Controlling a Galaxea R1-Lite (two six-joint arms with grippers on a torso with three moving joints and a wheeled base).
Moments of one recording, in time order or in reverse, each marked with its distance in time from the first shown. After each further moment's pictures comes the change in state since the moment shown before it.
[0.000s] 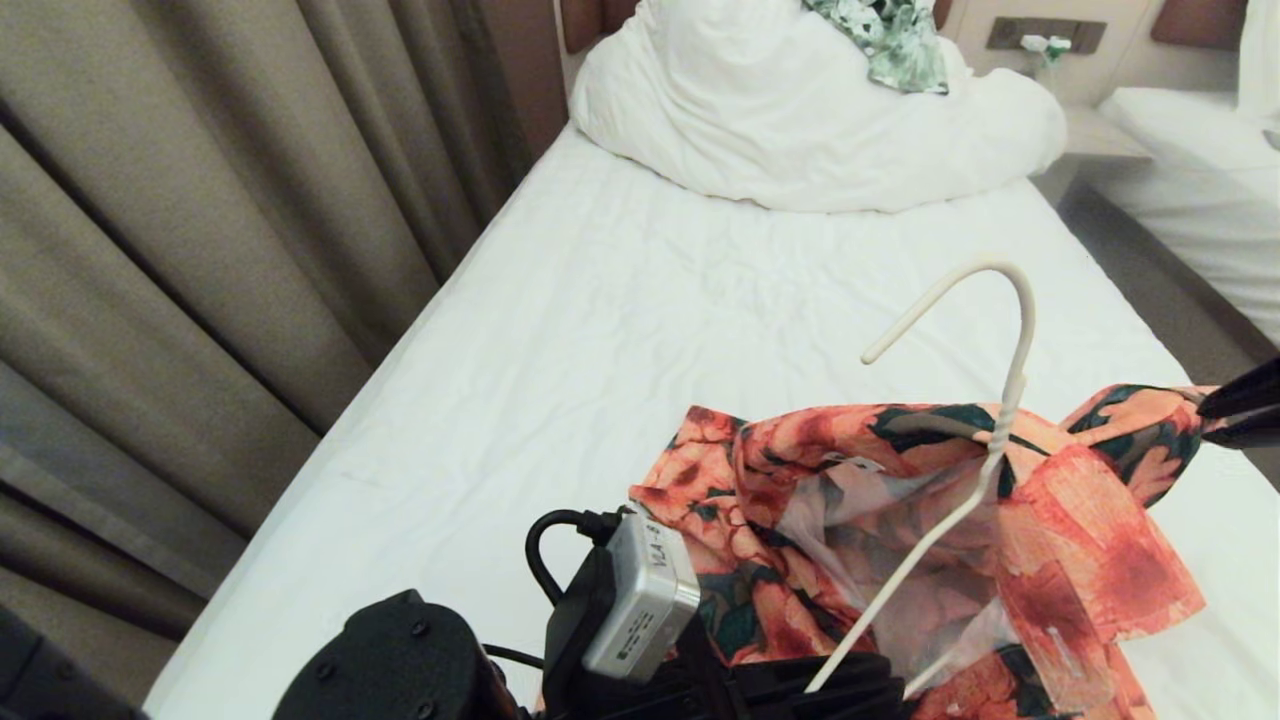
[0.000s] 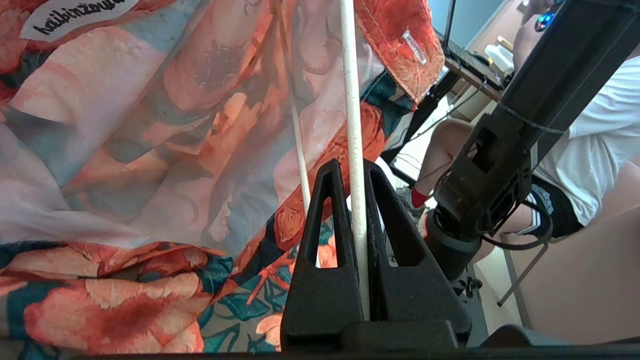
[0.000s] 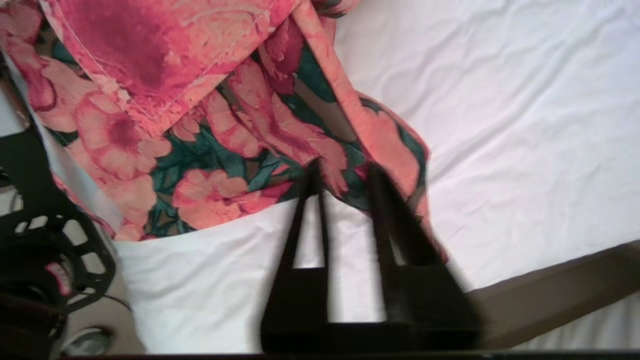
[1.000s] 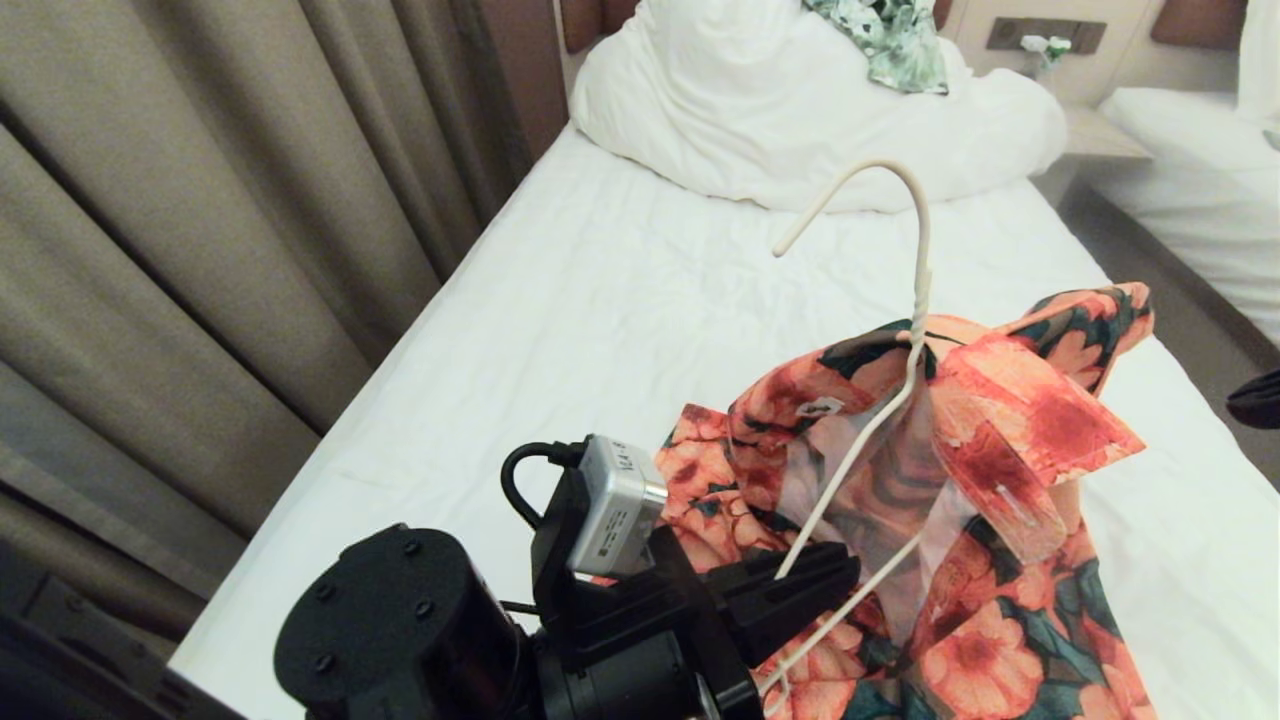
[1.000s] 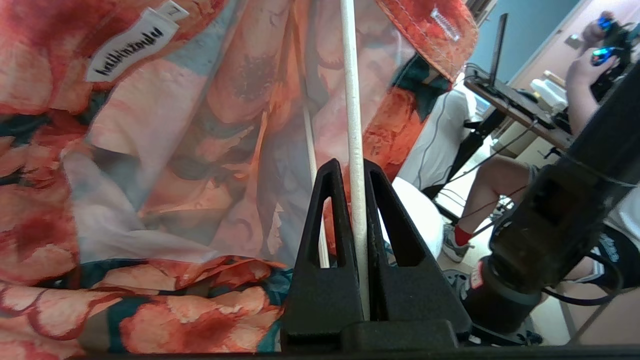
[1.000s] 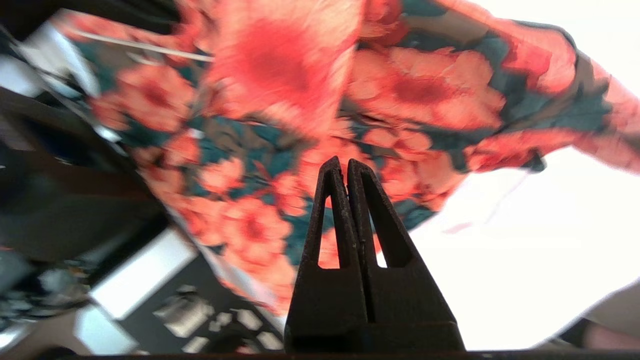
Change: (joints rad) left arm 0.083 -0.002 -0.069 0.000 0.038 0.022; right arm 0.127 -0.053 -0.001 -0.055 -0.007 0.628
